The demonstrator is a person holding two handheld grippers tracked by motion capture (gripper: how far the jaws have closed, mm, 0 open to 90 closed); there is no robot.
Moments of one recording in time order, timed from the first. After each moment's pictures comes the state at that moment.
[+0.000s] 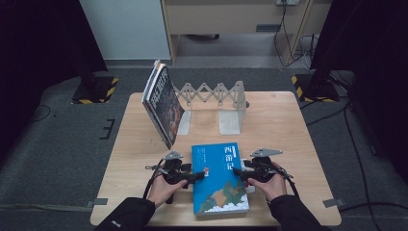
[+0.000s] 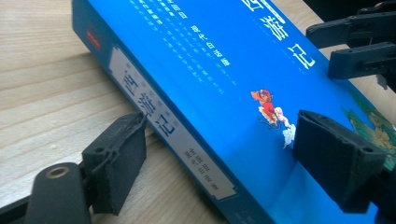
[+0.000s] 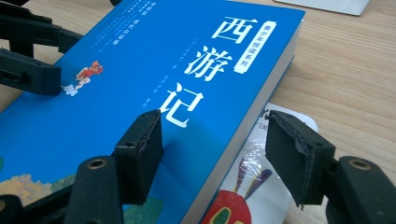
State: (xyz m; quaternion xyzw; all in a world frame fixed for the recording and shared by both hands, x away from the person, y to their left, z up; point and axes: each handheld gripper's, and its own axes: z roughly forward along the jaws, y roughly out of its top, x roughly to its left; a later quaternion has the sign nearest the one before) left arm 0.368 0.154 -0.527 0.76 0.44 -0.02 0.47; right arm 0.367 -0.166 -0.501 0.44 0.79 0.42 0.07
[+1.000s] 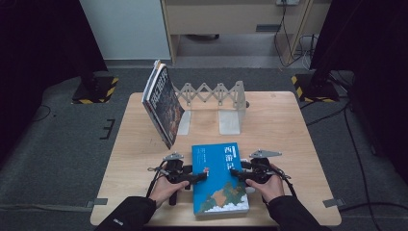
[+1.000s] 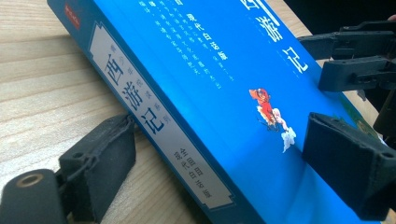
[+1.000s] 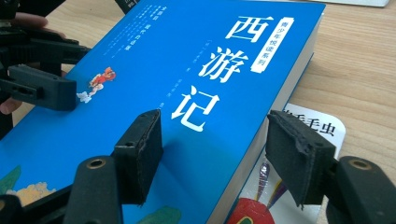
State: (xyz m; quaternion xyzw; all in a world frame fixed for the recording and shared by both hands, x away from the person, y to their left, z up) left arm 0.370 0.150 -0.537 0.74 0.46 -0.05 0.49; right arm 0.366 -0.163 -0.509 0.45 0.78 0.44 0.05
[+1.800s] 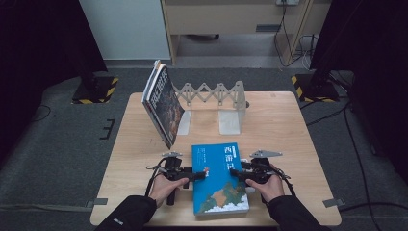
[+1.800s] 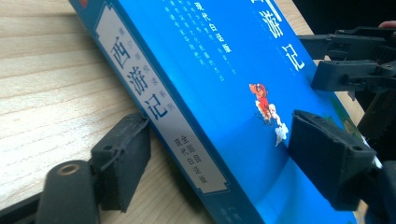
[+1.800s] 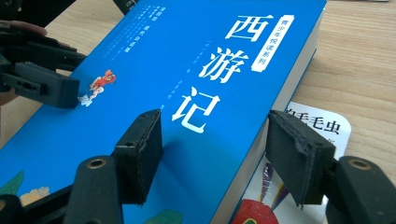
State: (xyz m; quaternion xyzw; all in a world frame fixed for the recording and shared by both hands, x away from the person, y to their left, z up) left arm 0.373 0.157 -0.529 0.73 0.49 -0.09 0.46; right arm 0.367 -0.163 -0.512 0.45 0.77 0.45 0.04
